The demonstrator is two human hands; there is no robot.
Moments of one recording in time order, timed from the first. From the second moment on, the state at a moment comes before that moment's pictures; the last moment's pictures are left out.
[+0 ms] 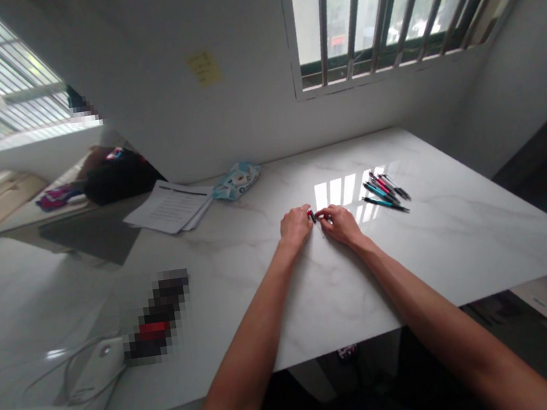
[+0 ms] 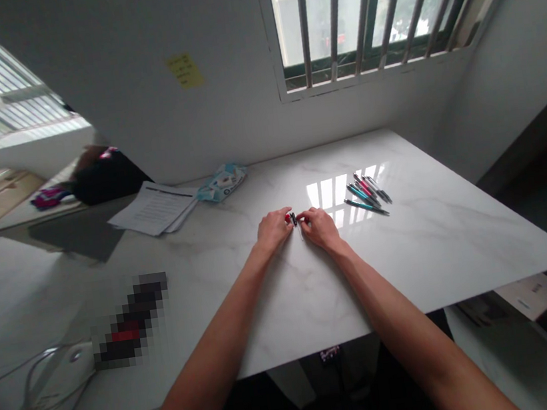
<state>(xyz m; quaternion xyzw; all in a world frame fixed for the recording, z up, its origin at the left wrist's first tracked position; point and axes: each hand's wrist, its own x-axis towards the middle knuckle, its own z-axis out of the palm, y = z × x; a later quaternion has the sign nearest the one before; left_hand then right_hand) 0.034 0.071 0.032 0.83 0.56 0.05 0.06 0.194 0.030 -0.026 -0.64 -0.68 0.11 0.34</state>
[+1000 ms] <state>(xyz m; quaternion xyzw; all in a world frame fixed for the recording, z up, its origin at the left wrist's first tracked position) 0.031 0.083 0.026 0.83 0.55 0.09 0.07 0.189 0.026 -0.019 -0.64 -0.69 0.12 0.33</state>
